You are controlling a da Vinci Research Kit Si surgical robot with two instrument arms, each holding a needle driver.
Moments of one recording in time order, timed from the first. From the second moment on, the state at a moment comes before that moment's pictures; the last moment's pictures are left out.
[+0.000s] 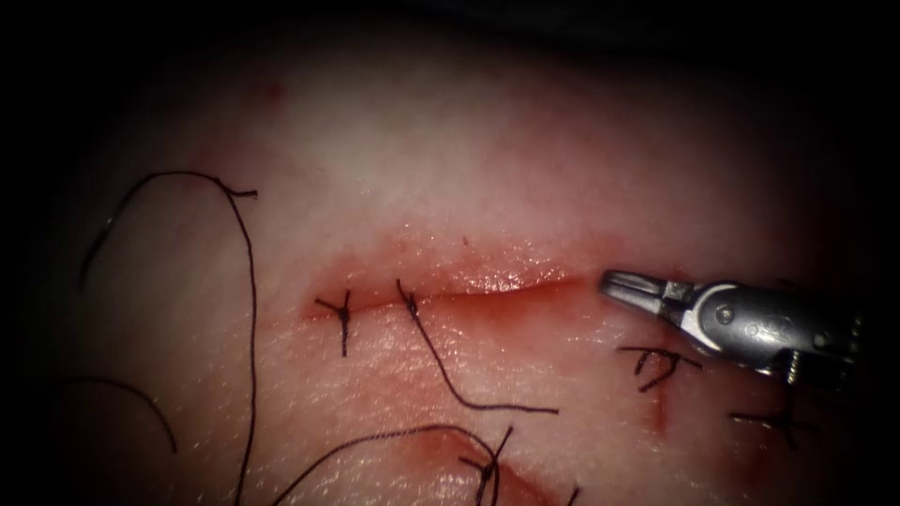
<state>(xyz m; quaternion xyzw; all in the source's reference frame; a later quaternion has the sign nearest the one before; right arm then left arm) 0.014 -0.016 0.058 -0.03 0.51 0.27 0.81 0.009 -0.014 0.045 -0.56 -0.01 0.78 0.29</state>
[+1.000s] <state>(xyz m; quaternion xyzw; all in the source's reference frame) 0.017 -0.018 0.059 -0.03 0.49 0.26 0.83 -0.038 -0.010 0.051 -0.48 0.08 0.86 0.15</state>
